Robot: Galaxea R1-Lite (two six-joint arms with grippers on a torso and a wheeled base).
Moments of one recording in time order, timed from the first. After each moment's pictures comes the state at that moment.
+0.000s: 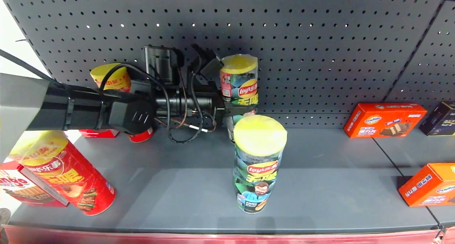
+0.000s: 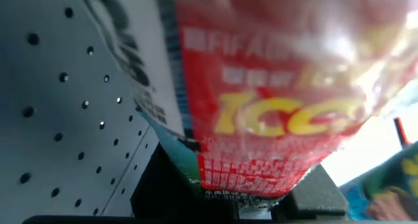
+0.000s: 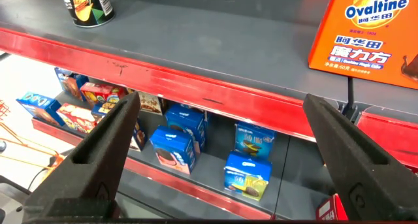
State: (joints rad) left arm -0.42 2.03 -1.51 -0.33 -0.84 0.32; right arm 0.40 0.00 0.00 0.00 -0.01 -0.01
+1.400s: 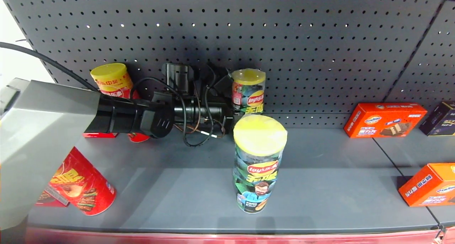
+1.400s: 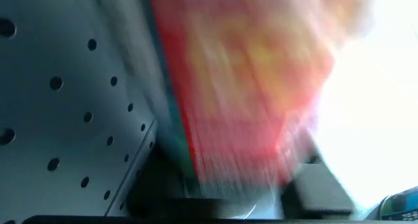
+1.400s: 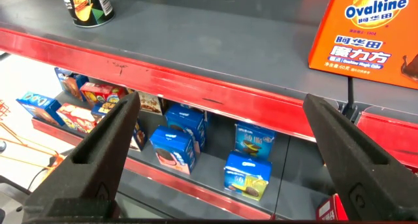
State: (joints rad) left arm -0.42 2.17 -1.61 -0.33 -0.83 0.36; right arm 0.40 0.00 0.00 0.00 -0.01 -0.01
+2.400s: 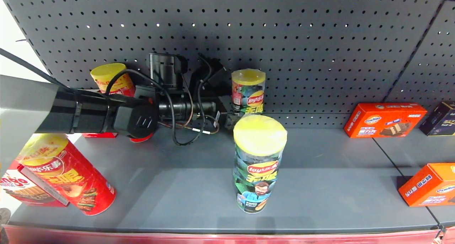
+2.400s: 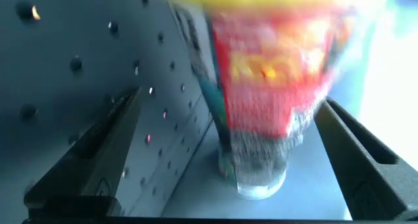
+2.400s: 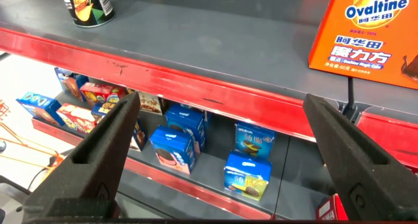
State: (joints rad) left arm -0.42 2.04 -1.48 -0.33 -0.57 0.40; right arm 0.40 0.00 0.00 0.00 -0.01 -0.01
